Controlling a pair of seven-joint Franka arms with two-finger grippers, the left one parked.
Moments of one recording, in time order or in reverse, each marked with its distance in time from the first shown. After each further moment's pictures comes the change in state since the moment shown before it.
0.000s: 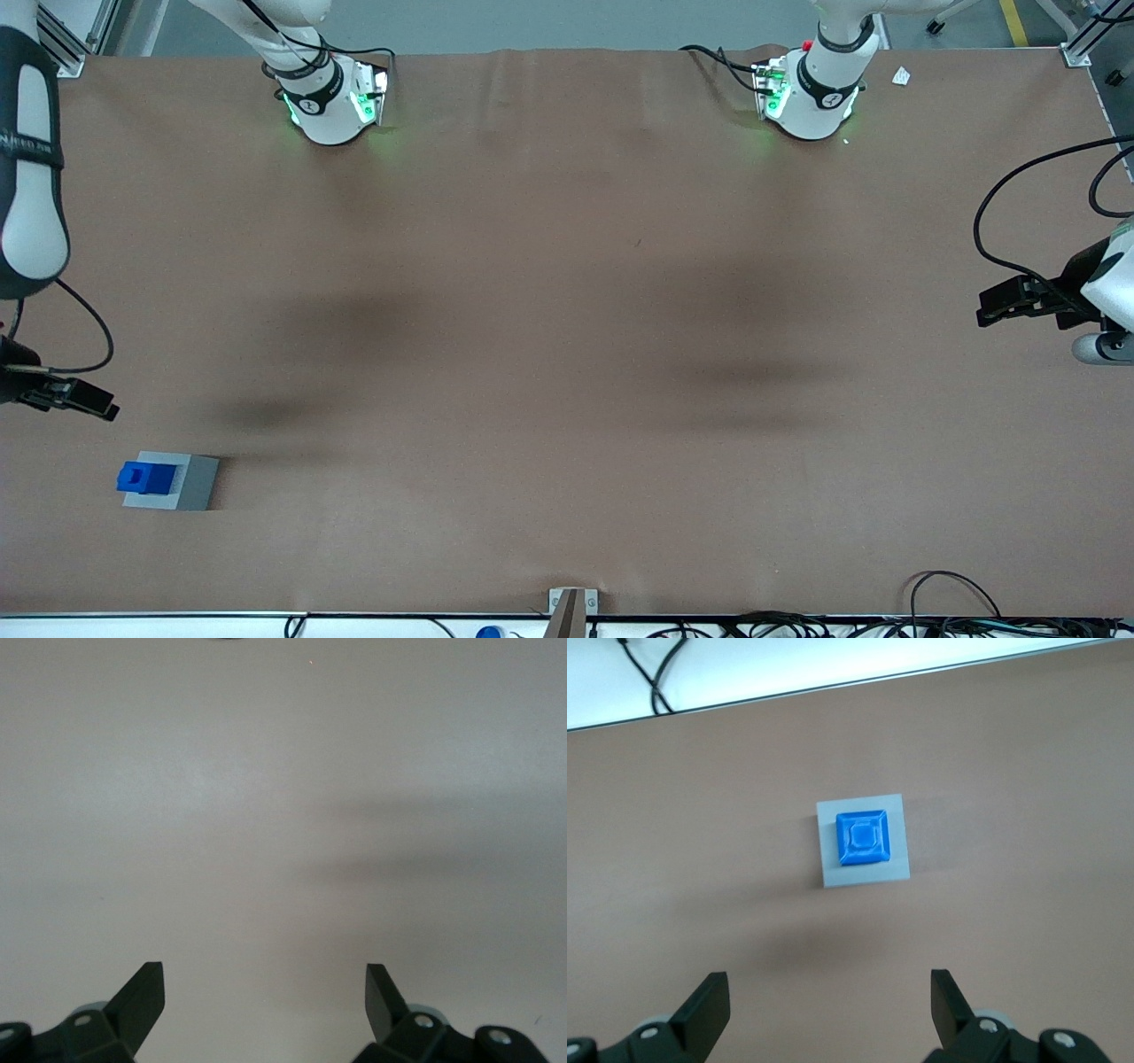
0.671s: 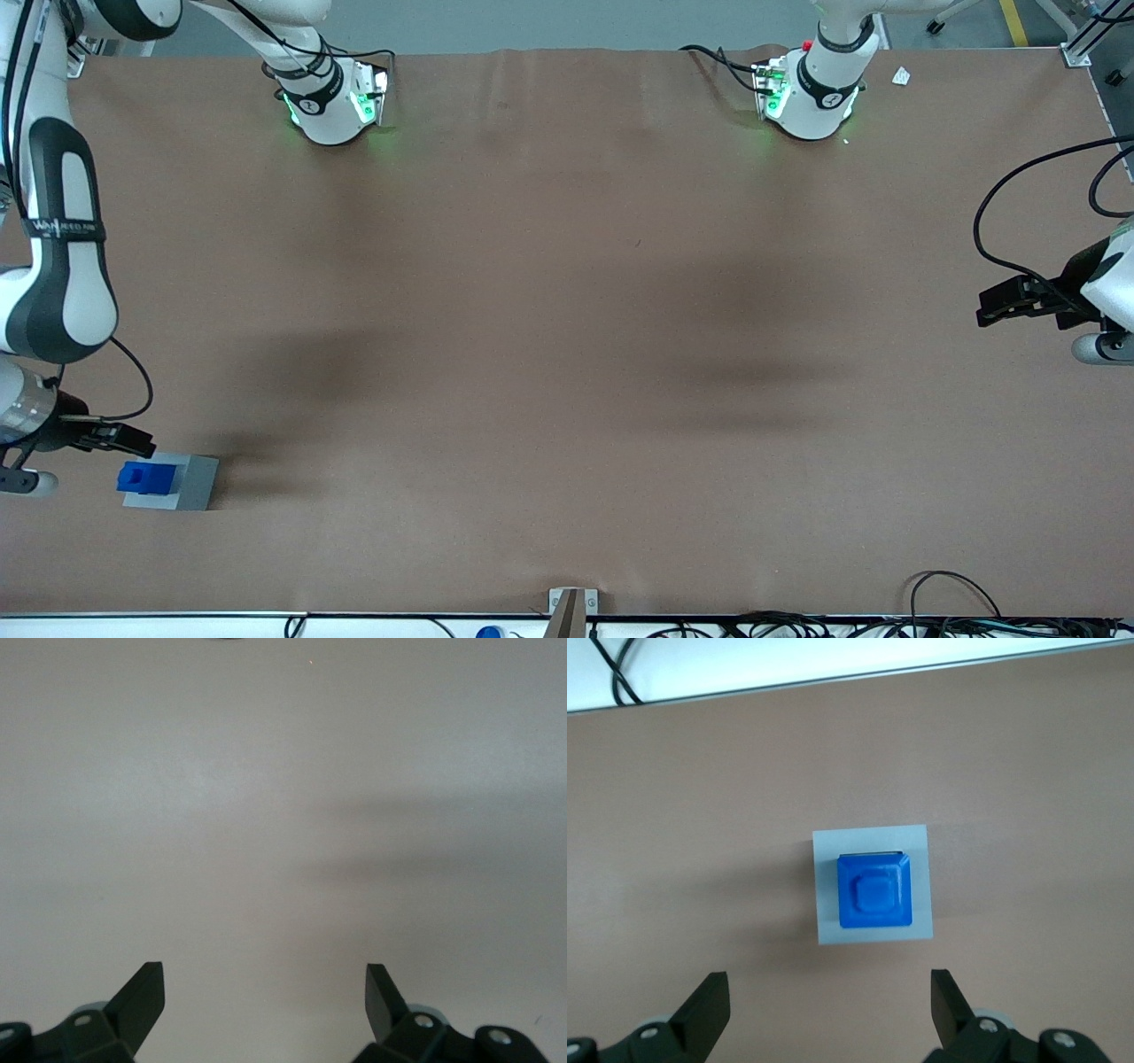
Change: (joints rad) arm 0.004 0.221 0.004 0.140 -0.007 0.069 -0.048
